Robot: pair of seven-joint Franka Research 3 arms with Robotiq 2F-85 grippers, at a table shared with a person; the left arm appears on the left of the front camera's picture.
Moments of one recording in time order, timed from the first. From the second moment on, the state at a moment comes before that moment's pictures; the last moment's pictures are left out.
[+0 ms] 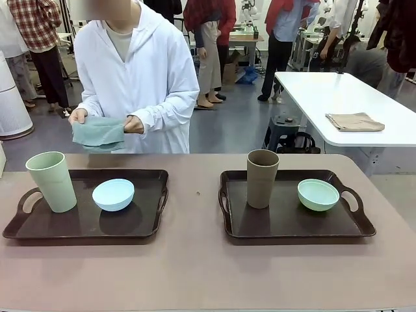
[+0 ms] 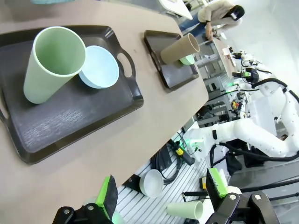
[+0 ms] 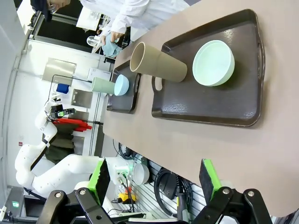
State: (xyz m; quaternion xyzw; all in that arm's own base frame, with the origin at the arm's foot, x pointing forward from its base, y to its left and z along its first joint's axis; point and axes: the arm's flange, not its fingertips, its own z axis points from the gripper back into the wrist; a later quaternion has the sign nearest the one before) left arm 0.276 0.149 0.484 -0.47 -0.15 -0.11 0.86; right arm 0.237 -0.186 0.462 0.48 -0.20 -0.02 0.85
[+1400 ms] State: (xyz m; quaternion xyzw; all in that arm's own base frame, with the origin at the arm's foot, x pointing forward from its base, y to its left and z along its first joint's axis) left arm 0.276 0.149 0.484 -0.47 -0.15 -0.11 0.86; right arm 0.237 -0.186 0.462 0.48 -0.20 -0.02 0.85
